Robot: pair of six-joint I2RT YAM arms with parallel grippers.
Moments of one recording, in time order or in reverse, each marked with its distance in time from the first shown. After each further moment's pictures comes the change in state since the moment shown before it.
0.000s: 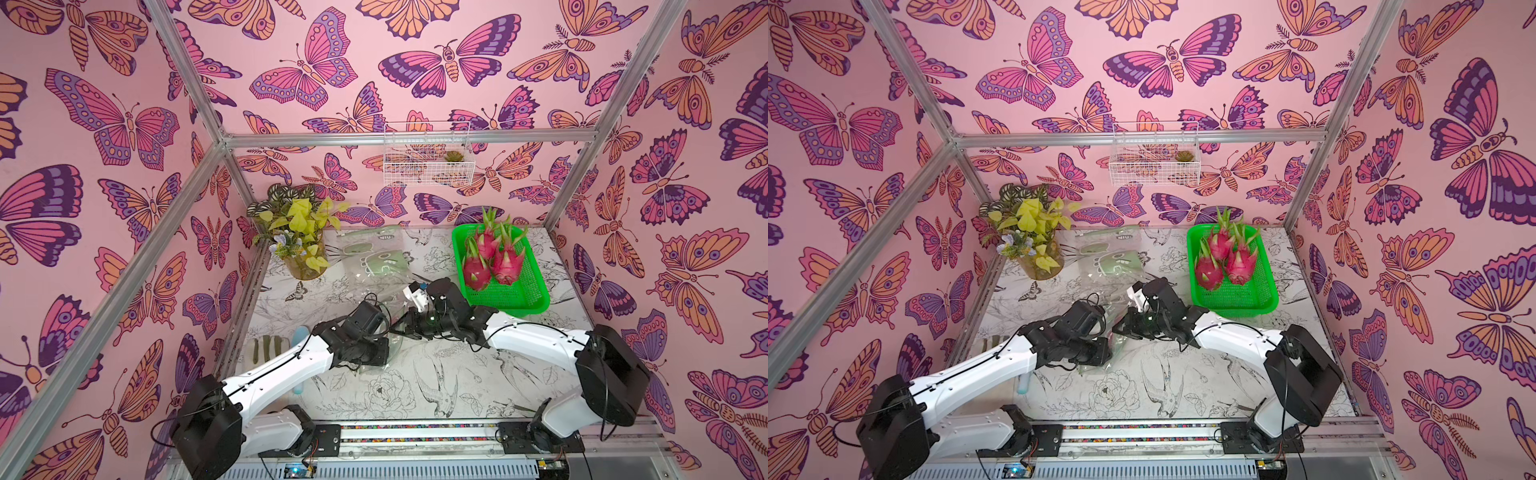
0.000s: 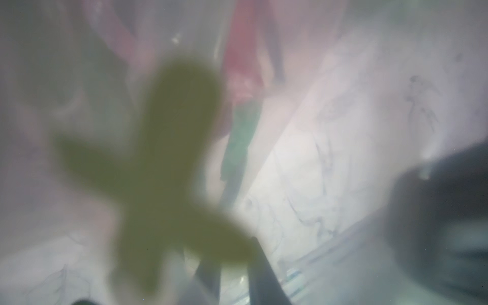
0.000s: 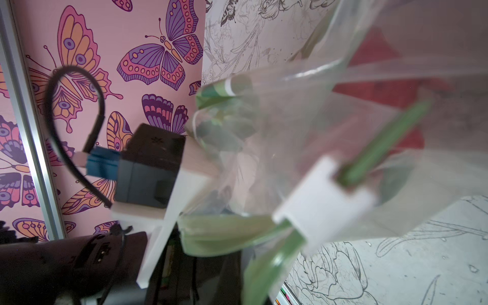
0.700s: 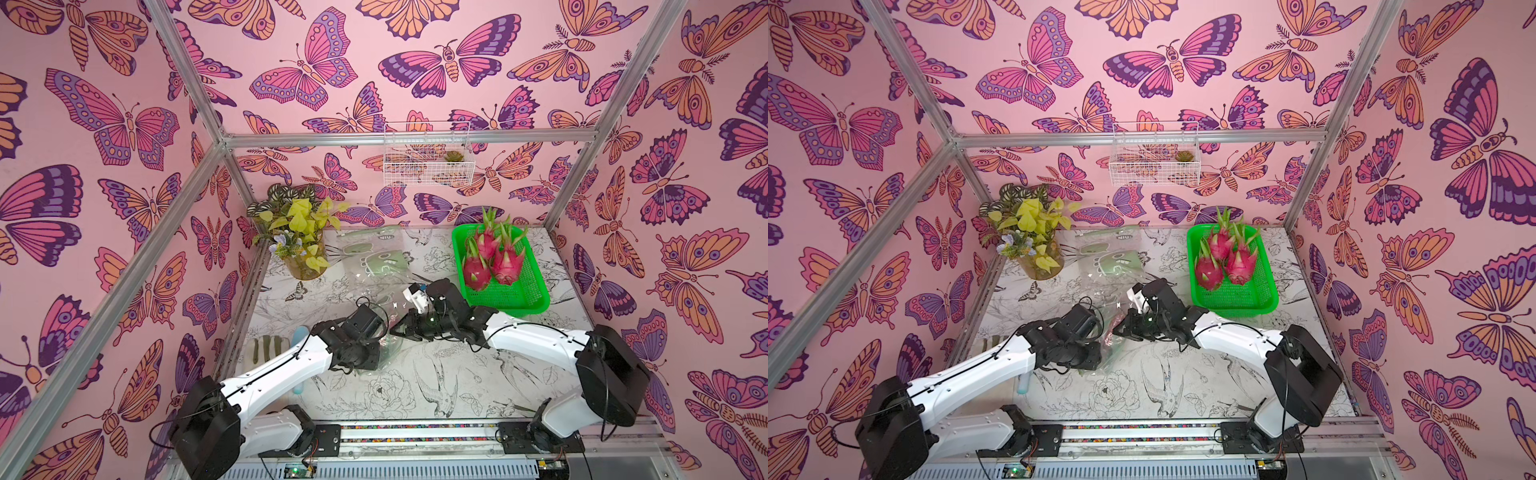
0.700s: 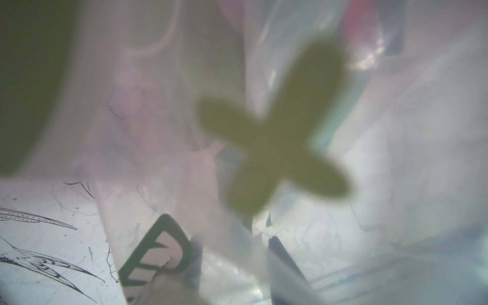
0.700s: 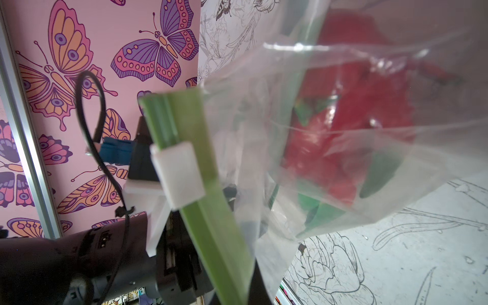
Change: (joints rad) left arm 0.004 -0.007 0.010 -0.154 -0.156 0.013; right arm 0.002 -0.002 0.000 -0.023 -0.001 -0.004
